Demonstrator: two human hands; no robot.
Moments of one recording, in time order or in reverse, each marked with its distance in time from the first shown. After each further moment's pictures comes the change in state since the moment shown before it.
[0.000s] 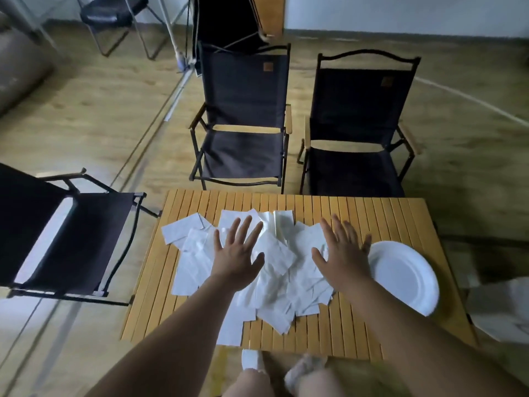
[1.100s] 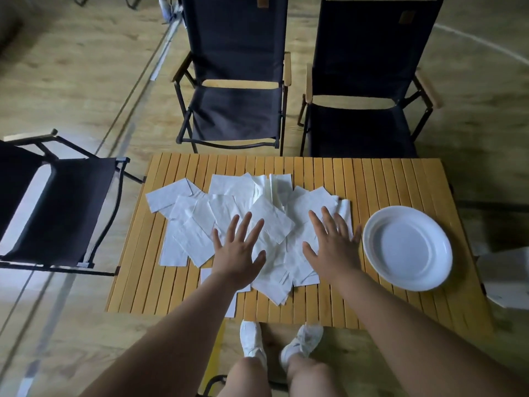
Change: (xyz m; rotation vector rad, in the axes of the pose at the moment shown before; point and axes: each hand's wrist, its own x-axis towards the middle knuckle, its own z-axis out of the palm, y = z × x) left_hand -0.019 0.010 0.108 -0.012 -0.105 -0.015; right_hand -0.007 0.016 0.104 -0.027 -0.114 -0.029
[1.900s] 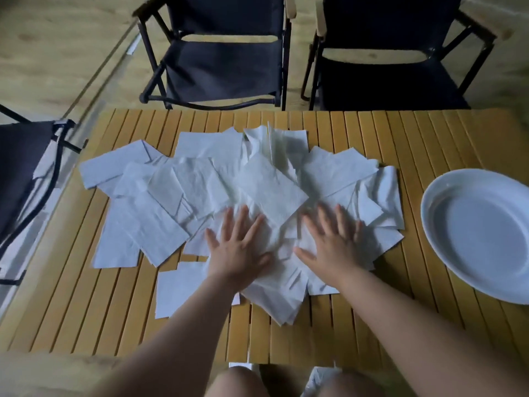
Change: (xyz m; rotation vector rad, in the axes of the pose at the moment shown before) left_hand 0.099 -0.048 0.236 0.046 0.030 -0.017; right_hand 0.111 0.028 0.254 -0.097 -0.048 -0.050
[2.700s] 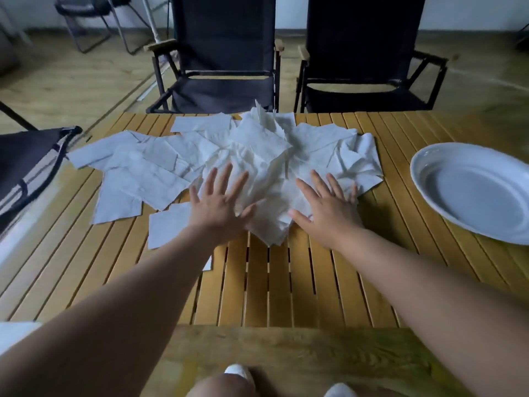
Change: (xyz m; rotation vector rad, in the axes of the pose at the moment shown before) left_hand -0.001 -0.025 0.008 0.068 0.325 0.056; right_hand -0.018 -0.008 0.022 0.046 0.345 -0.029
